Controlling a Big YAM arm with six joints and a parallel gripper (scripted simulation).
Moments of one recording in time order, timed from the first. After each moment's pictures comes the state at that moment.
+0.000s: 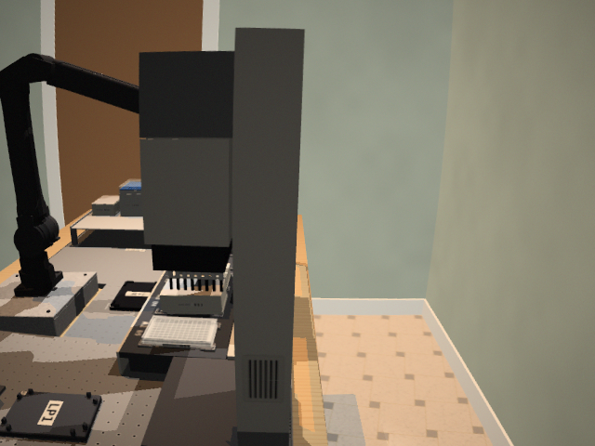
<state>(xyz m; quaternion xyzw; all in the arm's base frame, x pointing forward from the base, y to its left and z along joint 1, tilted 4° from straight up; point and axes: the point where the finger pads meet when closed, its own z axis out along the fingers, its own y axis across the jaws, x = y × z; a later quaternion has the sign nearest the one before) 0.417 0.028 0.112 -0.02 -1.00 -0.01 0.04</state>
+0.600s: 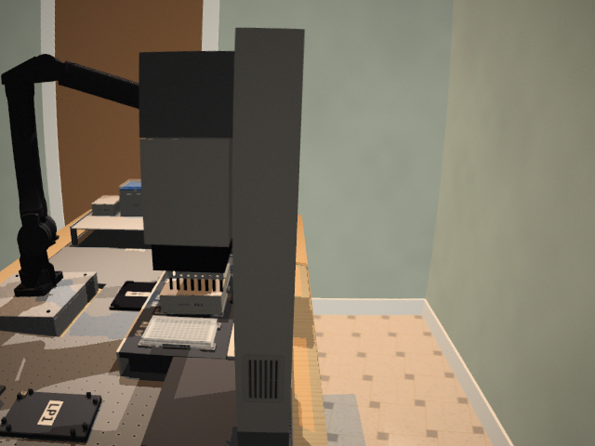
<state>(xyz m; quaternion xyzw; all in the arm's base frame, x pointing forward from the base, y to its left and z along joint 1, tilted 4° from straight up) 0.421 0.113 0.114 0.00 -1.00 -0.01 0.04</state>
